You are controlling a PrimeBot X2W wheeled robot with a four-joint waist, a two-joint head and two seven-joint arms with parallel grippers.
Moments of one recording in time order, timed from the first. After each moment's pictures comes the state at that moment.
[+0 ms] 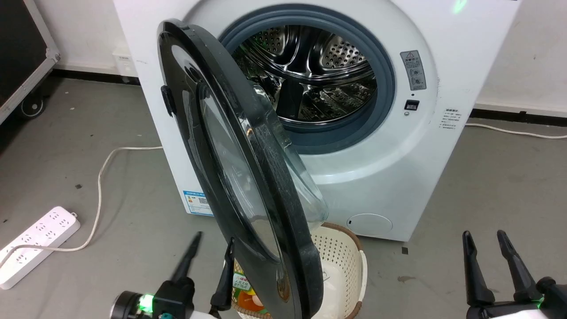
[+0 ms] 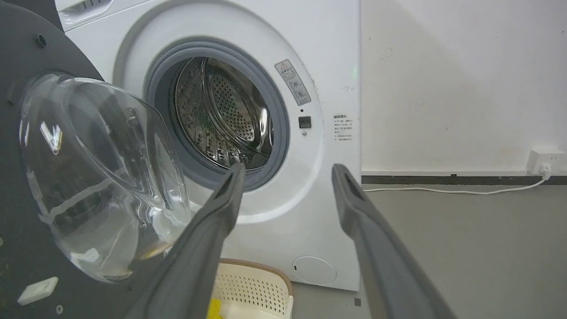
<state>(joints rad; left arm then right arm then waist) 0.04 0.12 -0.23 0.06 -0.08 0.05 -0.26 0.12 -0.09 -0.05 -0.03 0.25 0.13 -0.25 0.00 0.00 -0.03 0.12</state>
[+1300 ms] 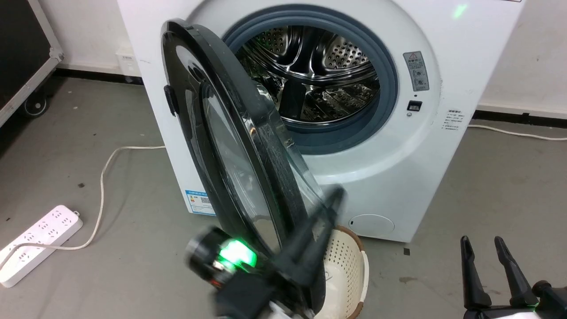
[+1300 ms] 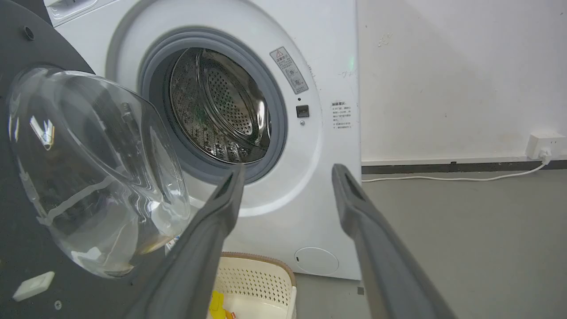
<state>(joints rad) -0.11 0.05 -0.53 -0.43 -0.12 -0.03 -0.08 0.12 -0.06 -0.07 0.02 0.25 0.13 -0.26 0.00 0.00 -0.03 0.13</state>
